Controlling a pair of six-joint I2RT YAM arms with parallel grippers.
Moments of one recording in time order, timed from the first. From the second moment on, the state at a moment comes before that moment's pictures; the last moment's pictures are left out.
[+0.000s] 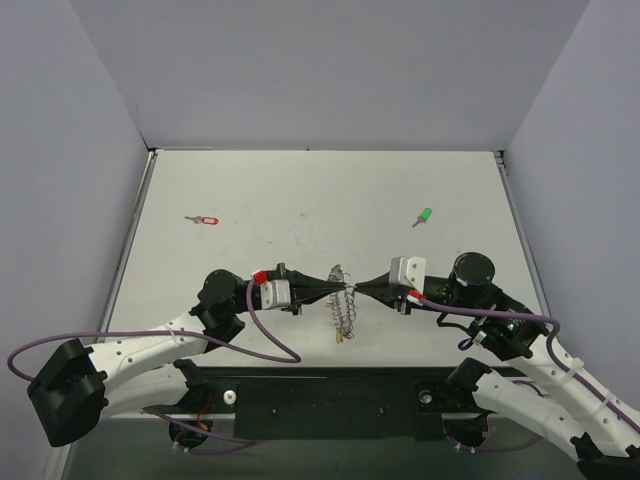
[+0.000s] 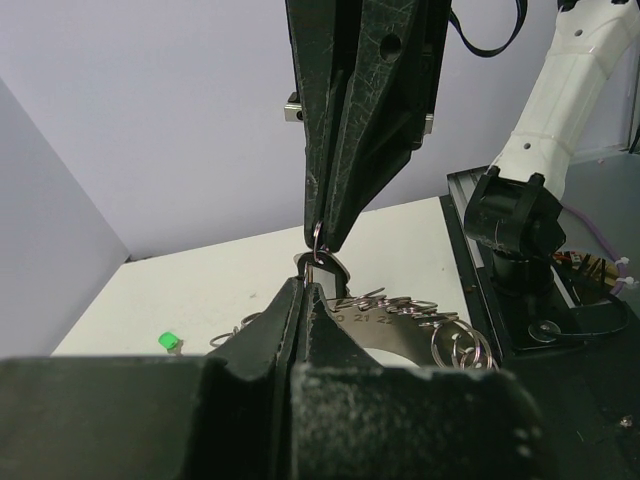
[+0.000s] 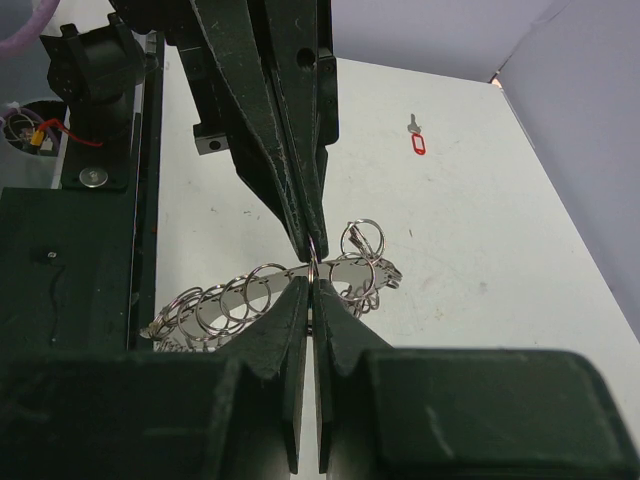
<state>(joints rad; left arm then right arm) -0.89 1.04 0.49 0.92 0.63 0.08 0.76 0.67 0.78 -0.24 -0.57 -0.39</state>
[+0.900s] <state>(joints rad) -0.89 1.04 0.49 0.92 0.63 0.09 0.76 0.67 0.78 -0.25 -0.56 -0.39</state>
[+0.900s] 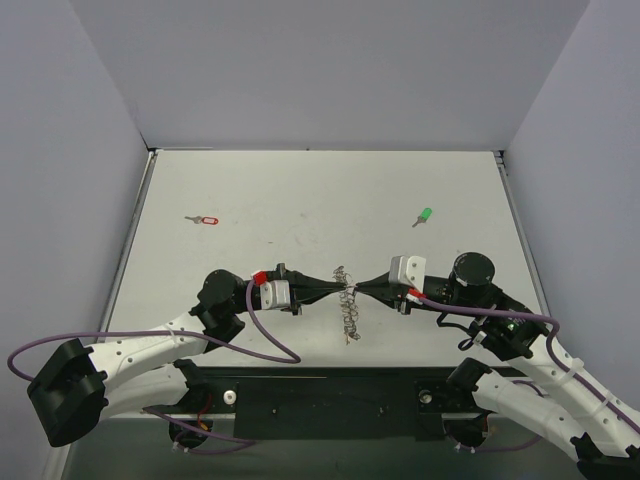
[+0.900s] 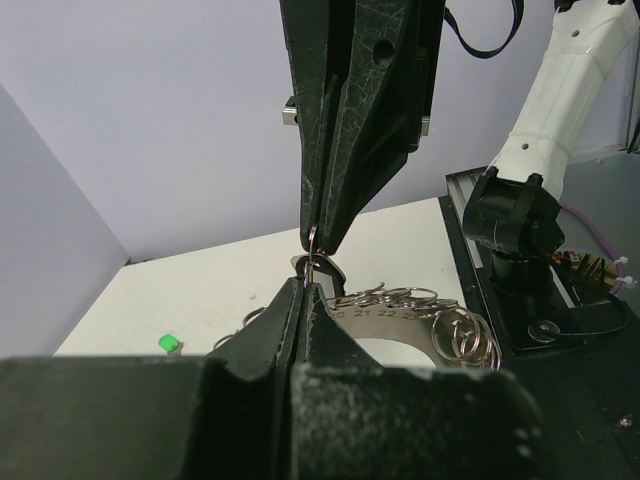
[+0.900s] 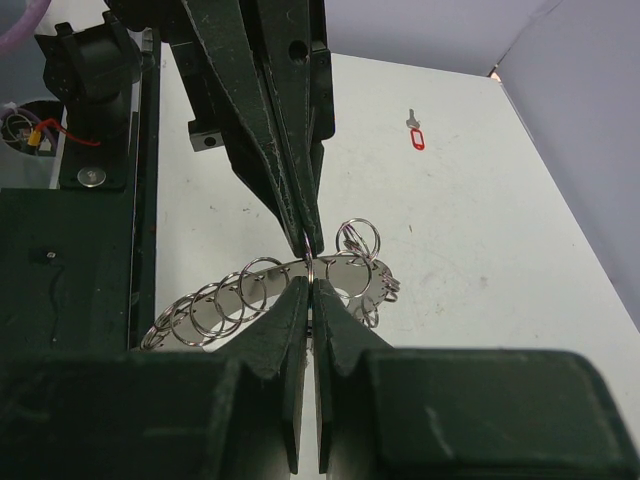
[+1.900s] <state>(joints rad) -0.89 1.04 0.48 0.93 0.64 0.08 0.76 0.68 0.78 -0.24 -0.56 -0.35</state>
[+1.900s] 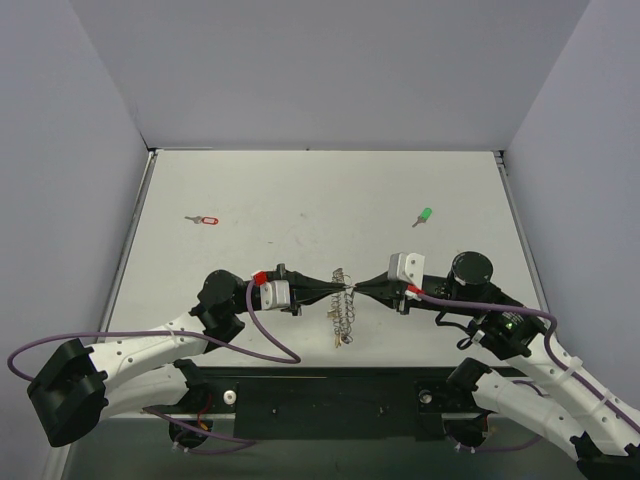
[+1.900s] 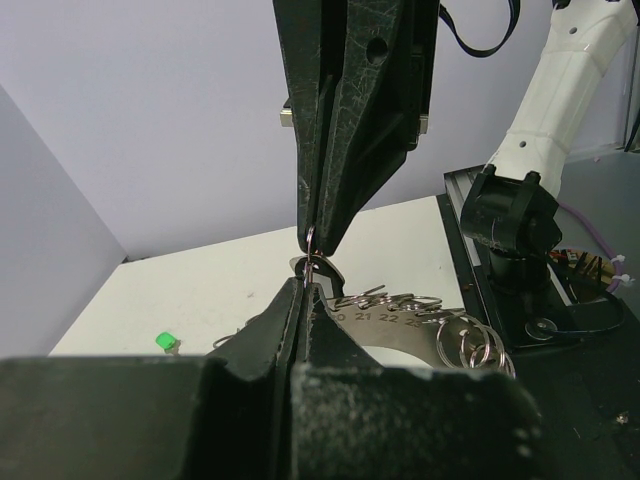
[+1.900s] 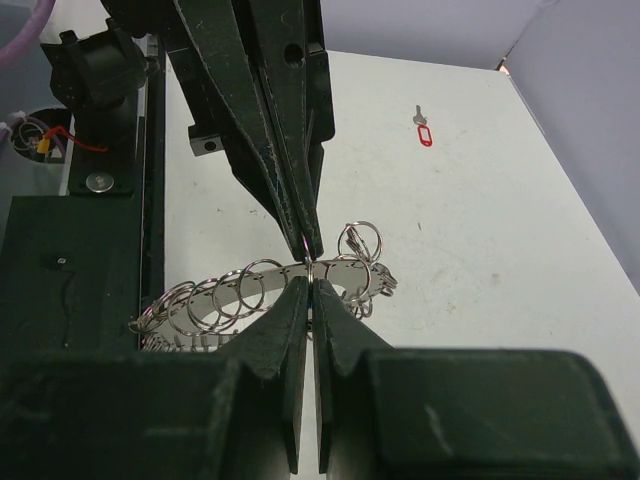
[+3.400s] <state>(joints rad) -0.89 1.04 0.48 0.94 0.65 0.05 0.76 0.69 0.76 -0.18 -0.57 -0.26</state>
